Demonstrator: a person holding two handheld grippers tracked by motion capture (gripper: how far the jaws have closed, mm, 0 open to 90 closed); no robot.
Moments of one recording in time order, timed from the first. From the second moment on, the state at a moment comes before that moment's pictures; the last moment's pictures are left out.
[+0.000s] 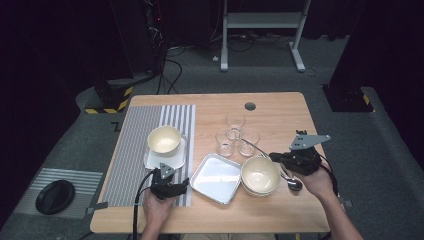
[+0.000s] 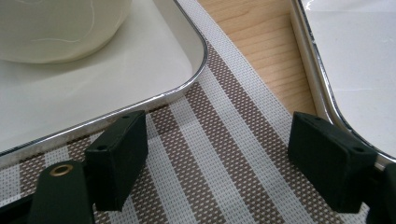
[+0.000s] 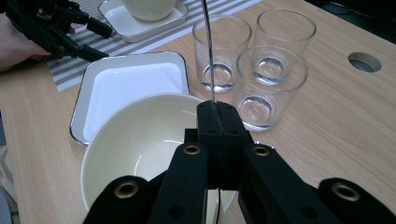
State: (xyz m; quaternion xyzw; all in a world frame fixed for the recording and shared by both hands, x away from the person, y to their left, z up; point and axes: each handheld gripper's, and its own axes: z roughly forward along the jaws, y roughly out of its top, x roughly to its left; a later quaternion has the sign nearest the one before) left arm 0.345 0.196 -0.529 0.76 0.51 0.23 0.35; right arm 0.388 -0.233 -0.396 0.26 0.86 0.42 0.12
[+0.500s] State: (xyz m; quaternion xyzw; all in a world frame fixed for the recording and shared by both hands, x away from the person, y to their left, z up) left arm 0.343 0.199 -0.525 0.75 0.50 0.22 0.37; right arm 0.389 -0.230 -0.394 0.25 0.87 0.41 0.12
